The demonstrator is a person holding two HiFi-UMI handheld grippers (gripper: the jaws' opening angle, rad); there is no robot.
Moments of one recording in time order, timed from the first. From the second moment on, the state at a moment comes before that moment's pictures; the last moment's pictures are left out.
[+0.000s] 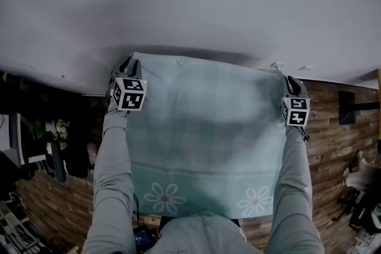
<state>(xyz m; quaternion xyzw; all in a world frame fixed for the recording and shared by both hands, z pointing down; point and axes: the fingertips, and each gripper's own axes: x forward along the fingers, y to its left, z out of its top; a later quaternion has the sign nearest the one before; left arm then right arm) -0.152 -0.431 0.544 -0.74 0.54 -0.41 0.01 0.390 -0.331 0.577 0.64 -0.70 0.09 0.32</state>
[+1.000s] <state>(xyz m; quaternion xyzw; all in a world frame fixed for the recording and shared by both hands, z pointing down) -0.130 -0.195 0.567 -0.76 0.50 -0.40 -0.10 0.296 -0.096 0.565 0.63 -0.70 0.18 0.29</state>
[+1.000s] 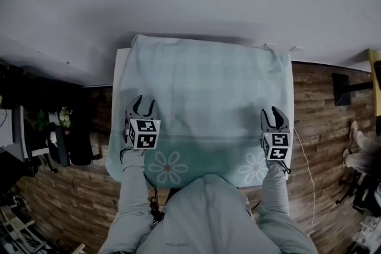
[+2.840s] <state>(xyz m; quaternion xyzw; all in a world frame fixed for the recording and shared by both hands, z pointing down) -0.042 -0.208 0.612 -0.77 0.52 -0.33 -0.18 0.366 -0.103 0.619 0.67 -0.64 0.25 0.27</state>
